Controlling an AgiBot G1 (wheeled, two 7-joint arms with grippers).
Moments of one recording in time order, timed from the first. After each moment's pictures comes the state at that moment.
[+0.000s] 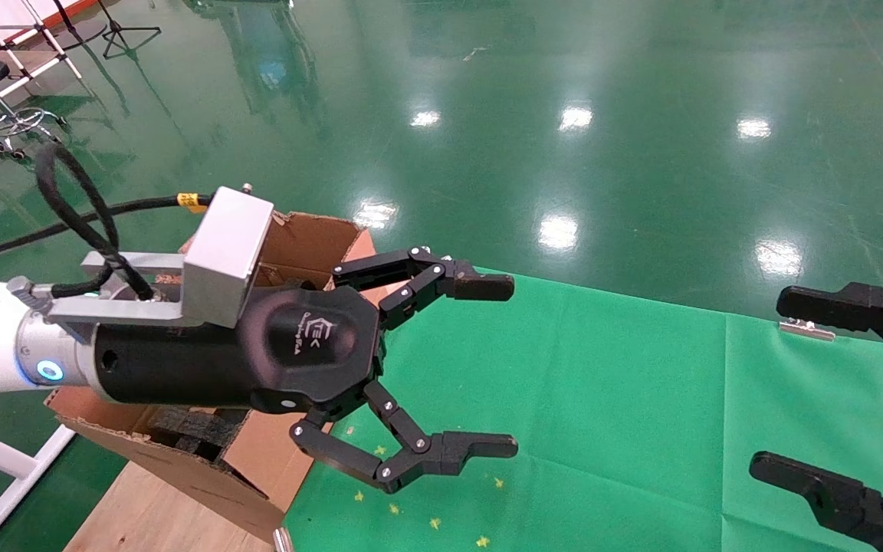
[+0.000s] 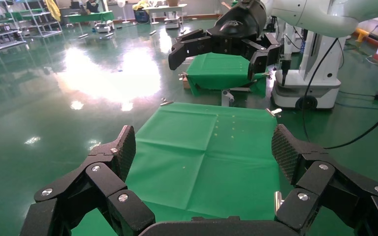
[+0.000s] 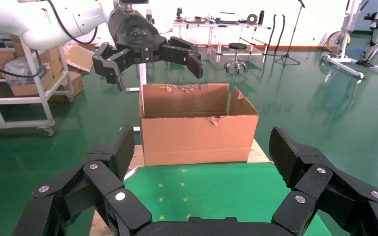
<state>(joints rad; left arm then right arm) -1.08 0.61 0.28 -1.28 0.74 1.49 -0.19 1.08 -0.58 -0.34 1.24 -0.67 -1.45 0.14</state>
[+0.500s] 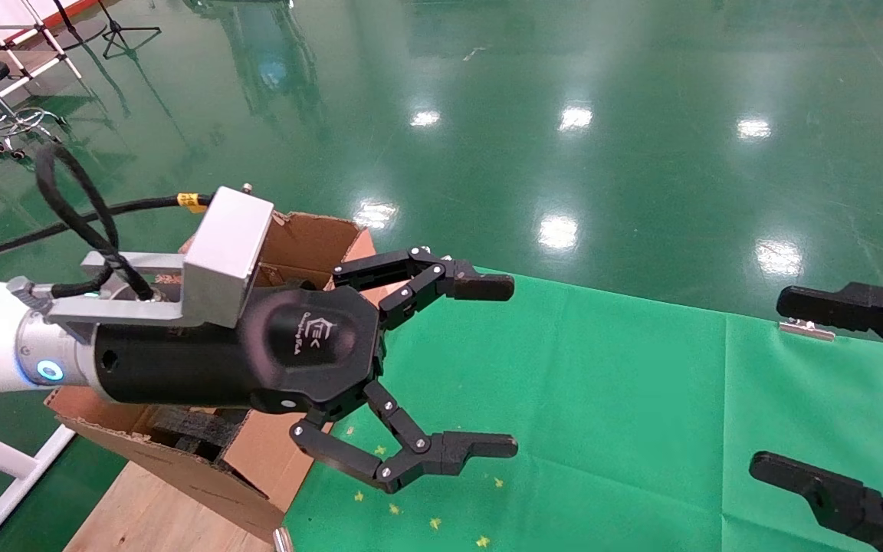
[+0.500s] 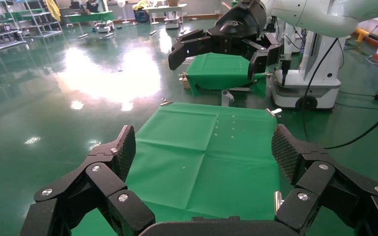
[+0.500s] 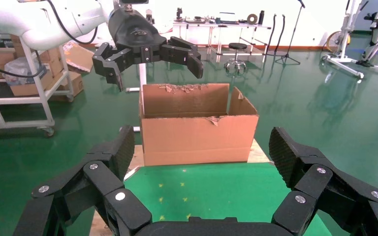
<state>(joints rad) -1.08 0.61 0.28 -1.28 0.74 1.49 -0.19 1.08 -0.58 -0.34 1.24 -0.67 -1.45 0.14</state>
